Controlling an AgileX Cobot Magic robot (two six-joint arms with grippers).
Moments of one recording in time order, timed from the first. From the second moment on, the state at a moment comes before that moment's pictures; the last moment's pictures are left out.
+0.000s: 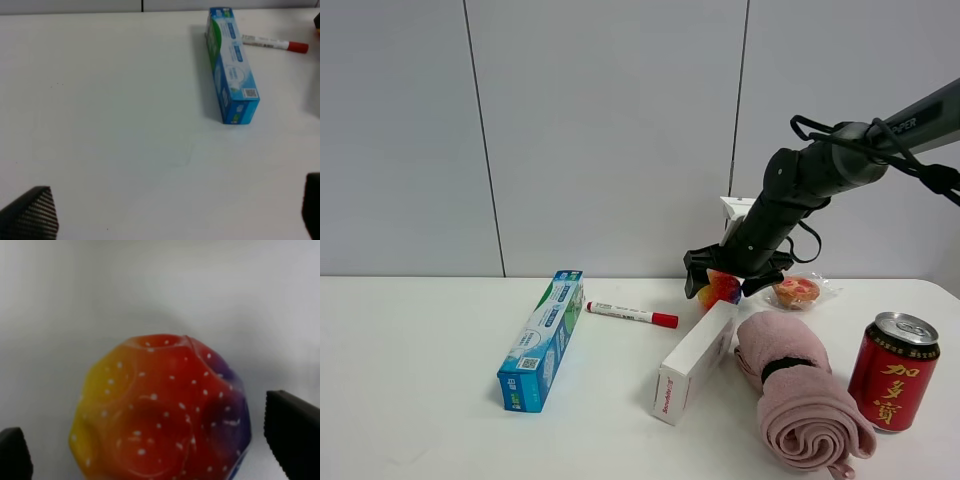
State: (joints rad) left arm 0.07 -0.01 -0.51 -0.20 1.06 0.08; right arm 0.25 2.37 -1.81 0.22 0.54 -0.19
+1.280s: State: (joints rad) left arm 0.07 -0.01 -0.51 -0.20 1.06 0.08; right arm 0.25 2.02 -1.81 0.40 0.79 -0.30
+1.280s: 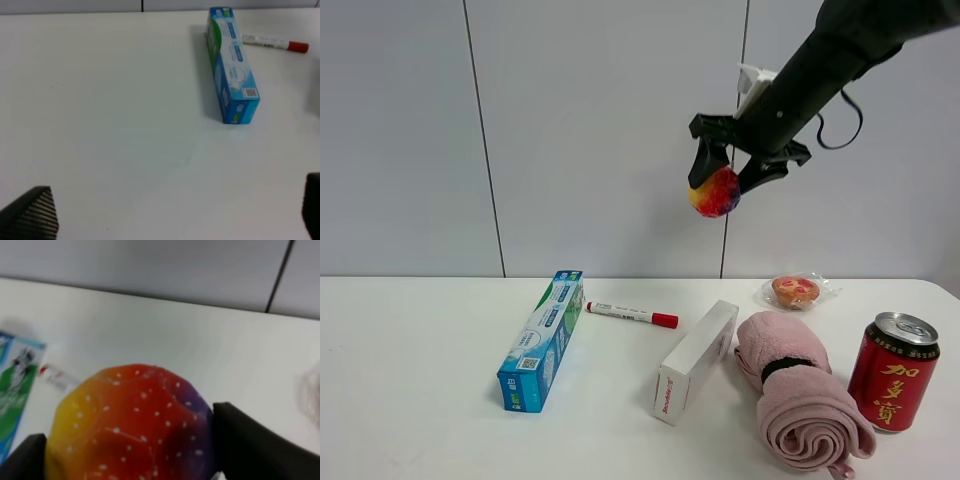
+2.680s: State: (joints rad) left arm 0.07 -0.01 -0.51 -0.20 1.06 0.08; right arm 0.75 2.14 -1.81 0.03 0.83 -0.43
